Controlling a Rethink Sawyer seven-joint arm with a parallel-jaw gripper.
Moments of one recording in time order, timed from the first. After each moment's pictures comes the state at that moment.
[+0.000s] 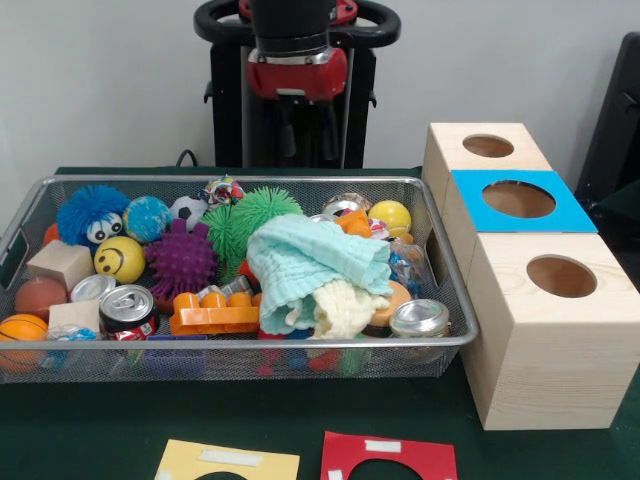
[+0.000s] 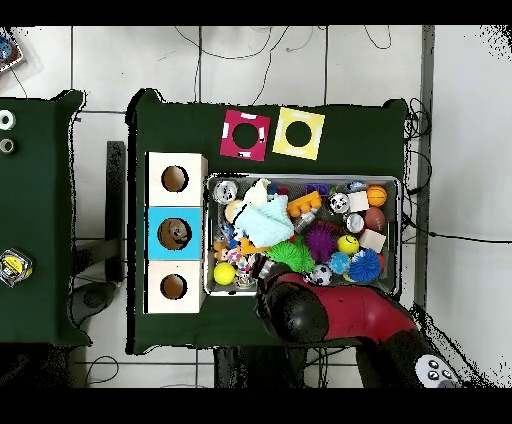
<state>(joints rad) -0.72 -0.90 0.44 2.17 -0.40 0.27 2.22</state>
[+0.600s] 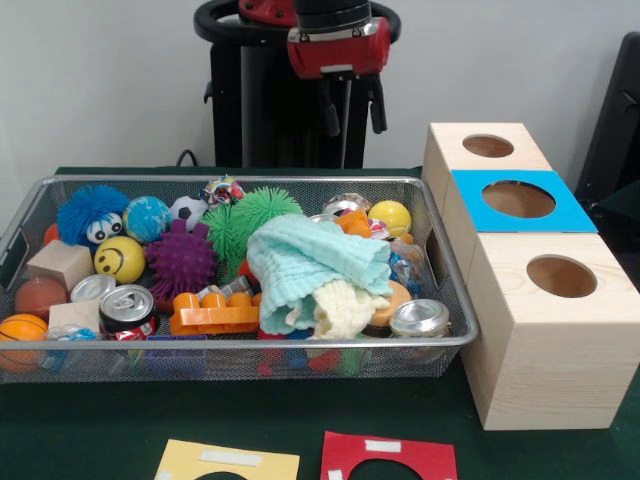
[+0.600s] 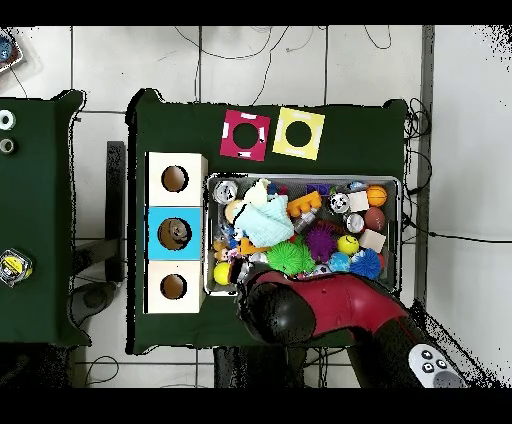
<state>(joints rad) -0.80 -0.94 0.67 2.21 -0.42 0.37 2.22</state>
